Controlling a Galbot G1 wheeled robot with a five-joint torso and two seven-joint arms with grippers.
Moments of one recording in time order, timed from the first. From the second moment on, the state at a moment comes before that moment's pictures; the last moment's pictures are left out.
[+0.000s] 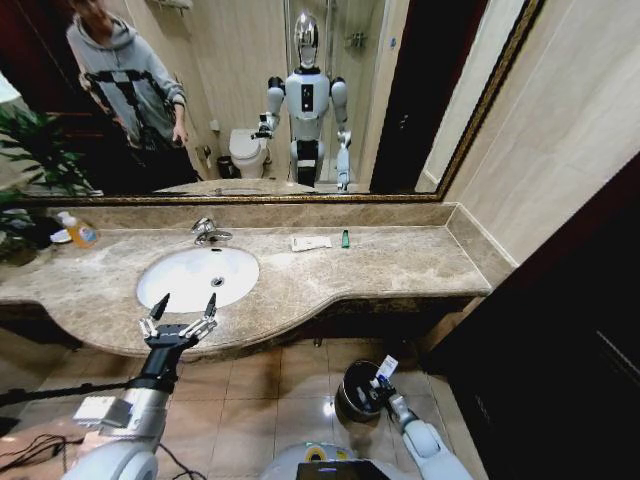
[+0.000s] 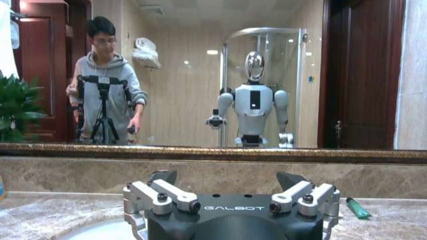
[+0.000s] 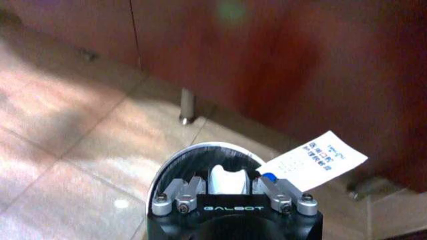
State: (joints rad) left arm 1.84 -1.36 -0.82 -2.47 -0.37 0.04 0.05; right arm -1.21 1.35 0.39 0.97 -0.15 0.08 -0.17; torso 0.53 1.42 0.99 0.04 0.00
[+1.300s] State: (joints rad) left arm 1.84 -1.36 -0.82 -2.47 -0.37 0.04 0.05; right arm -0.92 1.43 0.42 0.46 -0.33 0.17 -0.16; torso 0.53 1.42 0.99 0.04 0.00
